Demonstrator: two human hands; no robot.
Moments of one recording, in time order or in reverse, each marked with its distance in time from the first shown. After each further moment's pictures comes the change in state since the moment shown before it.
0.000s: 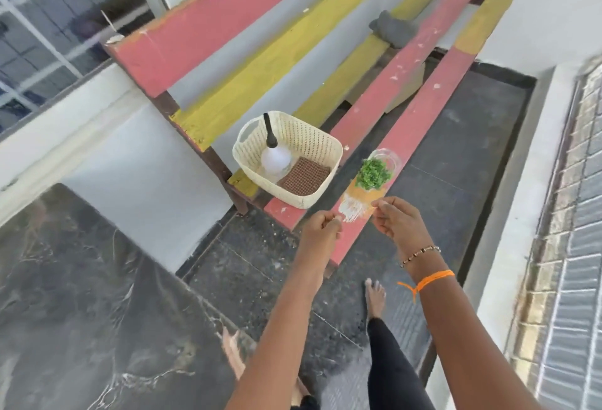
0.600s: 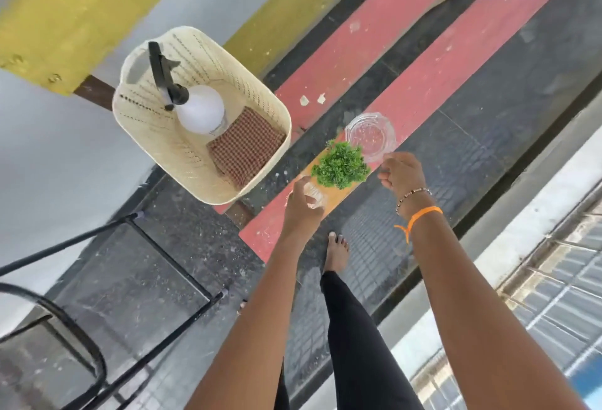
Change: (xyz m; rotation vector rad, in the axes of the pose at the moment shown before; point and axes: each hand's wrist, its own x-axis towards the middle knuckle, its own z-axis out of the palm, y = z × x) left_hand 0.238 -0.063 0.135 0.213 0.126 -0.362; right_hand 0.322 0.050 -0.090 -0.323 0.047 0.369
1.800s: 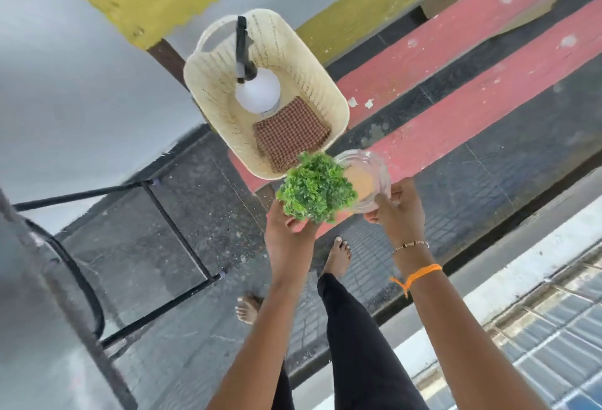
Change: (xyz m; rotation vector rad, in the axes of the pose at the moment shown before) left_hand -0.105 -0.022 -0.054 -0.490 0.425 0.154; right_hand -0.122 0.010 0.042 -0.349 -0.024 -0.263
